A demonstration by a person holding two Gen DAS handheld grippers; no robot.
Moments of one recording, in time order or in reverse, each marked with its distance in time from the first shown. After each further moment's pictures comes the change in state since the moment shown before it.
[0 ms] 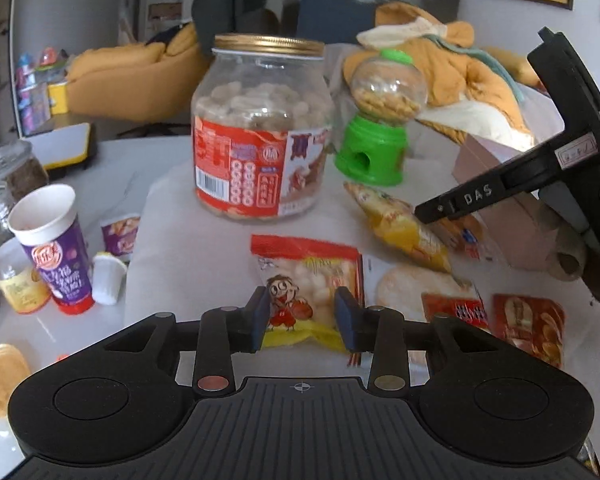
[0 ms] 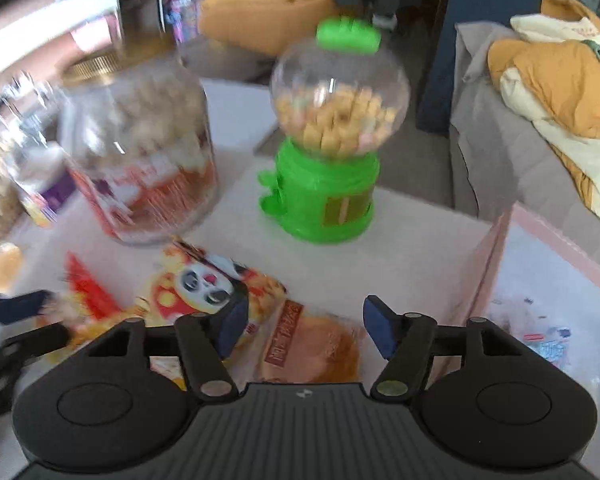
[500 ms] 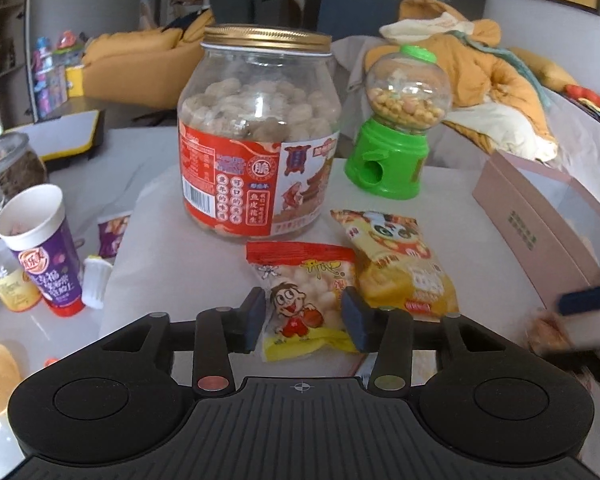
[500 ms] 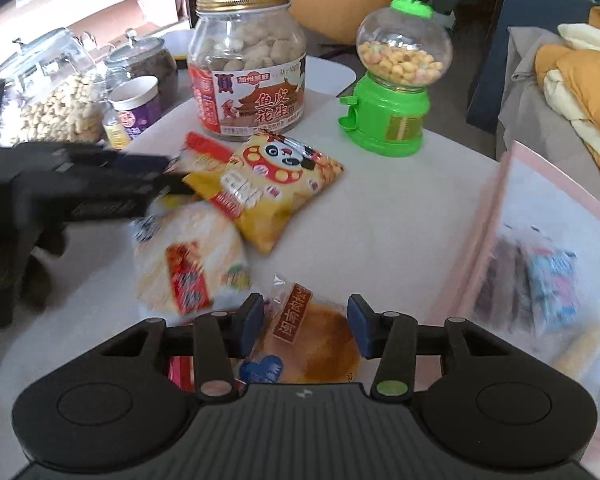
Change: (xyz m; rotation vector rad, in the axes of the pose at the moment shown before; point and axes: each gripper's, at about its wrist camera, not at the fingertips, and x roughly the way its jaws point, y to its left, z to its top) left arm 0.033 -0.011 0.030 -0.065 0.037 0.063; right arm -0.074 0.007 -0.085 -0.120 0.006 0.151
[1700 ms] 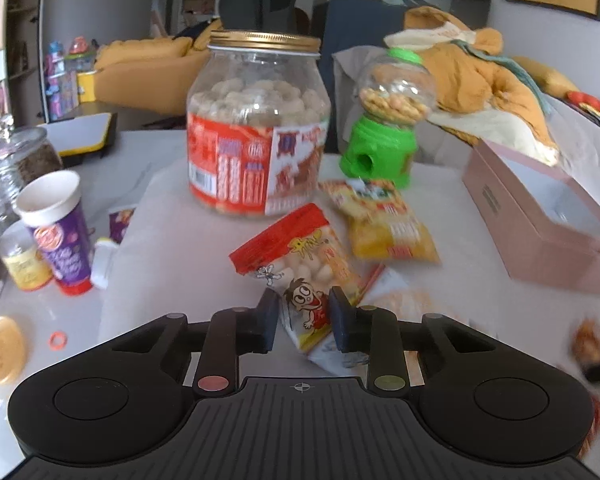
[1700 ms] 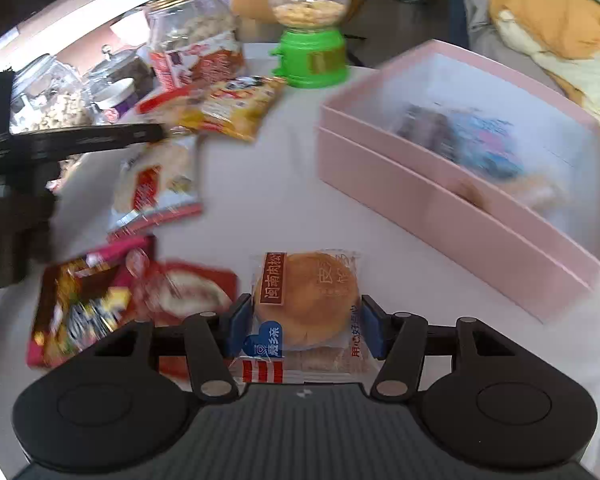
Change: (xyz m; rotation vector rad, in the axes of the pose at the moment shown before) left arm -0.033 -0.014 -0.034 0.006 -0.036 0.022; right arm -0.044 -0.056 -0.093 0.161 0.012 0.026
